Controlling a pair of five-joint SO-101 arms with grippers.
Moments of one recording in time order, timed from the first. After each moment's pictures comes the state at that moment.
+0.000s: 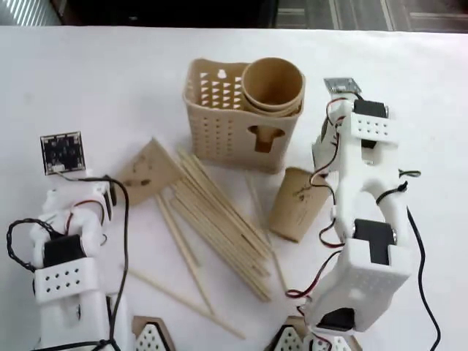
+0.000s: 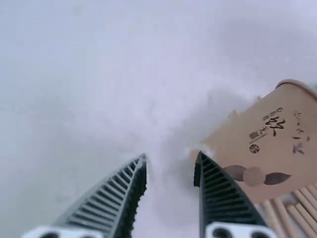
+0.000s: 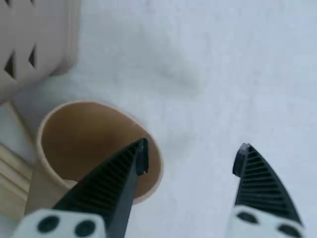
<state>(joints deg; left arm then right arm) -21.5 -61.0 73.6 40.5 -5.8 5.9 15.3 -1.9 83.6 14.3</state>
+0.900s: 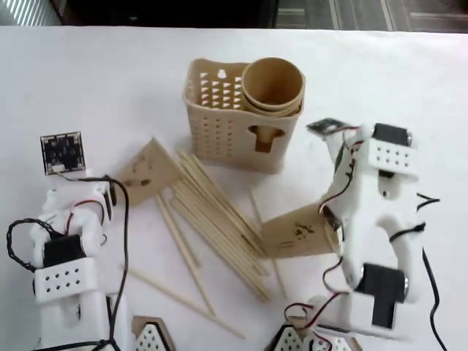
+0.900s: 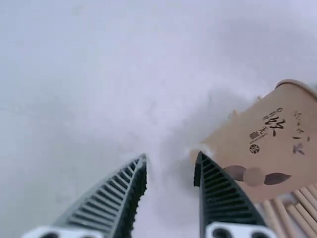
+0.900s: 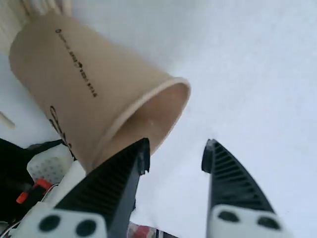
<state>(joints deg) -21.5 -61.0 73.6 40.5 -5.8 9.6 -5.8 17.5 97.5 43.9</state>
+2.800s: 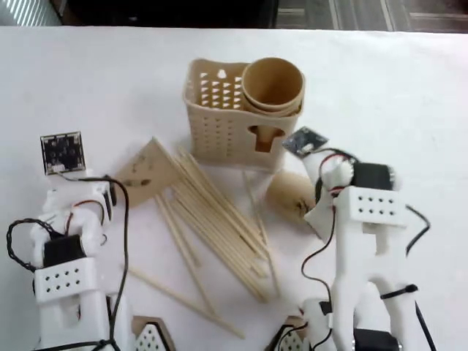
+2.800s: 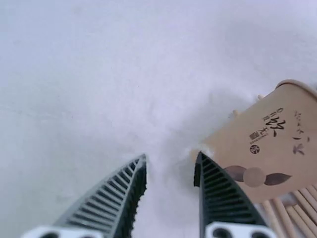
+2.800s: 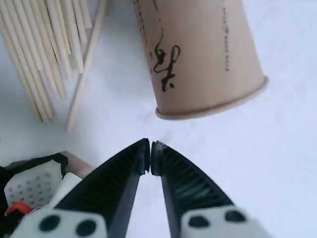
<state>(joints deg) -21.5 -61.0 73.6 40.5 -5.8 3.3 -29.5 31.5 92.3 44.0</state>
